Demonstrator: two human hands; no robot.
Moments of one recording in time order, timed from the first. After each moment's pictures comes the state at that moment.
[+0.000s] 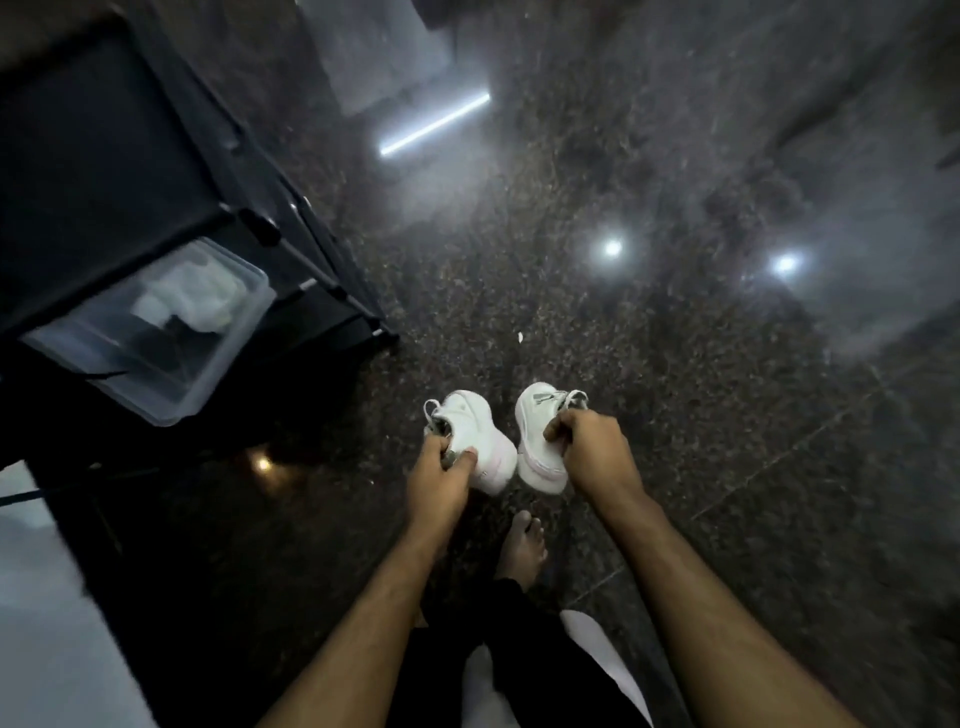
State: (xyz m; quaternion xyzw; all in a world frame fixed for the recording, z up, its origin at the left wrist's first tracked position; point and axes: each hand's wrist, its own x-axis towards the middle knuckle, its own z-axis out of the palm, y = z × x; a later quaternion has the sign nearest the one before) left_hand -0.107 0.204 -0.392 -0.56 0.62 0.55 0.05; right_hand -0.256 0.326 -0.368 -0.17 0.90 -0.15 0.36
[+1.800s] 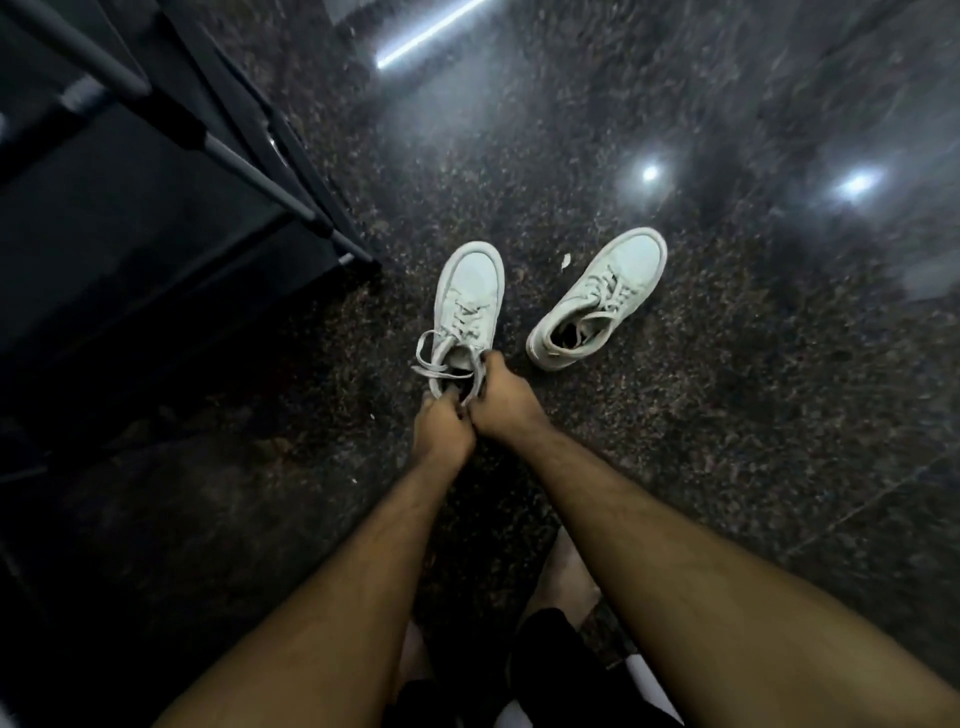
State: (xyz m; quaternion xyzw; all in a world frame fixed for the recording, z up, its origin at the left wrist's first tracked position) left_hand -0.121 0.162 -0.674 -0.47 0.76 0.39 0.23; right_hand -0.212 0.217 -0.647 -0.12 0.82 -0.21 0.51
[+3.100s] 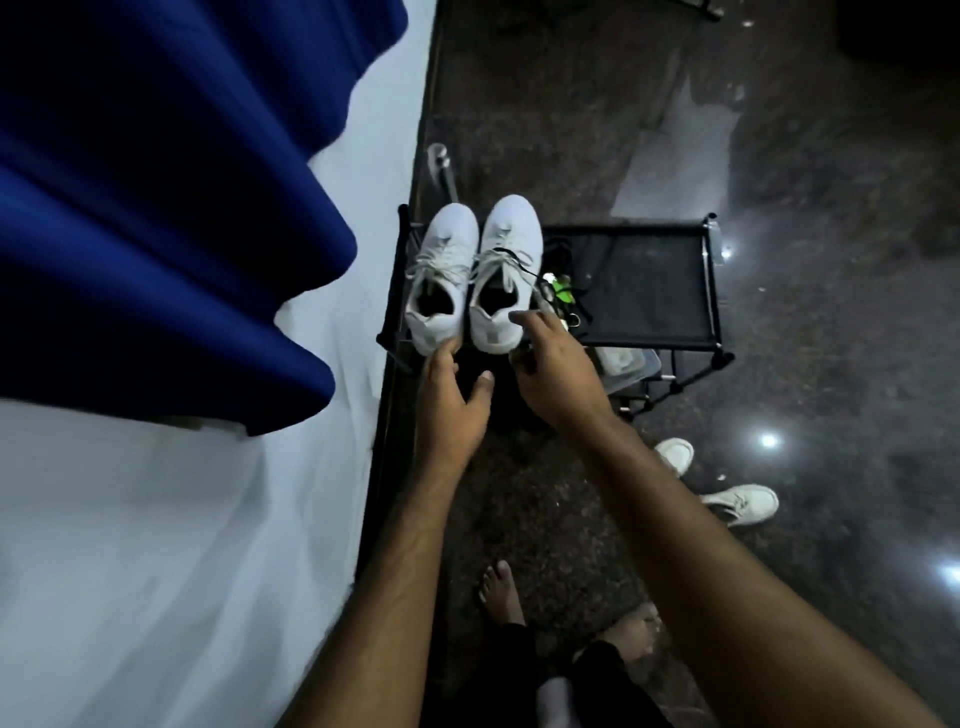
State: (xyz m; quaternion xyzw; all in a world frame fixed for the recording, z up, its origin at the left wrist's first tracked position) left_hand 0.186 -0.048 -0.081 -0.63 0.59 0.42 -0.28; right_hand 0.043 -0.045 -0.062 -0.60 0.71 -0.26 0.26
